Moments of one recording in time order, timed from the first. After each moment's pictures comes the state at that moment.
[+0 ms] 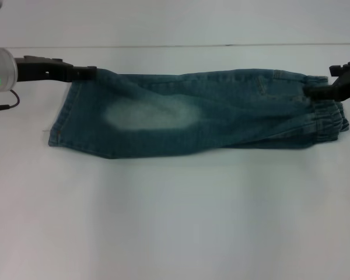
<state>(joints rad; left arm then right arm) -0.69 -2.10 0.78 0.87 2.36 0.99 -2.10 0.64 1.99 -0.70 -0.74 -2.29 -1.04 1.69</state>
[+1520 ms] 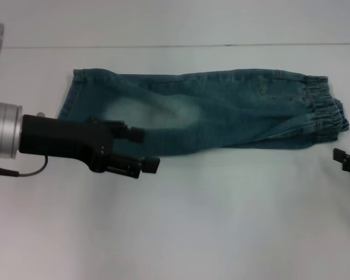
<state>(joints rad) -0.60 -2.09 0.74 0.92 2.12 1.79 -1.77 0.29 2.05 -0.53 -0.64 -1.92 -1.27 1.14</state>
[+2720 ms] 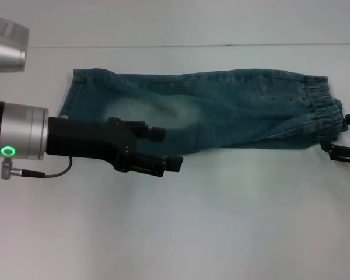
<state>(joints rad) -0.62 -2.14 0.76 0.90 2.11 1.73 -1.77 0.44 2.00 -0.53 -0.51 -2.04 -1.11 1.01</state>
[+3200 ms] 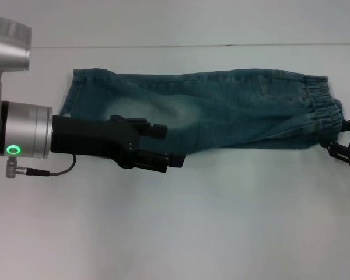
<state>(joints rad) -0.62 -2.15 0.76 0.90 2.11 1.71 -1.77 0.46 1.99 -0.54 -0.49 -2.05 -1.13 0.94</state>
